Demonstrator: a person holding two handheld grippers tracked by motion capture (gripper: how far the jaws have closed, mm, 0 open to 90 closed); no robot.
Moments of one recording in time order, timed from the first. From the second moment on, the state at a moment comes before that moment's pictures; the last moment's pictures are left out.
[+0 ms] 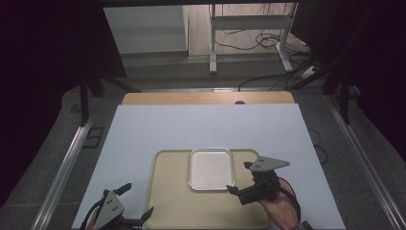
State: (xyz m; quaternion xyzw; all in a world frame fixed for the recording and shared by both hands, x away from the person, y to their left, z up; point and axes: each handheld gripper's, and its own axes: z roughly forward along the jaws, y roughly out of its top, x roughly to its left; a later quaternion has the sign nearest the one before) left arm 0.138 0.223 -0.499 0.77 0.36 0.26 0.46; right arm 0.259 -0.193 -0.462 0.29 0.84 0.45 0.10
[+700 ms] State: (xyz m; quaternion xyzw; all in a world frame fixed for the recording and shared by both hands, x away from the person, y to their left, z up) left arm 0.139 0.223 -0.499 0.77 0.36 0.26 0.46; right arm 0.248 -0.219 -0.459 0.31 0.83 0.45 0.12
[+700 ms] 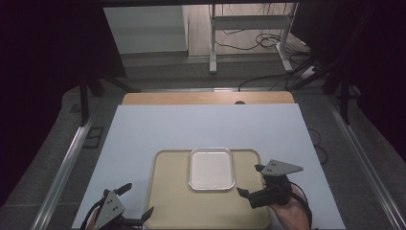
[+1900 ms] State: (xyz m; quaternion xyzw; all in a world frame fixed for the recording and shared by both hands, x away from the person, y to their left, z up) left arm 0.139 0.225 -0.499 0.77 0.36 0.26 0.46; right arm 0.220 -0.265 -0.449 0.33 0.81 0.44 0.19
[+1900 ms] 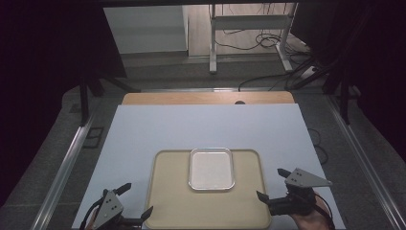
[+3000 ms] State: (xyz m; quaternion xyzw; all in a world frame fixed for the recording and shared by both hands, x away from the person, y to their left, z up) left arm 0.140 0.226 -0.500 0.76 0.37 0.25 0.47; right arm 0.198 -0.313 -0.468 0.39 0.80 0.41 0.21
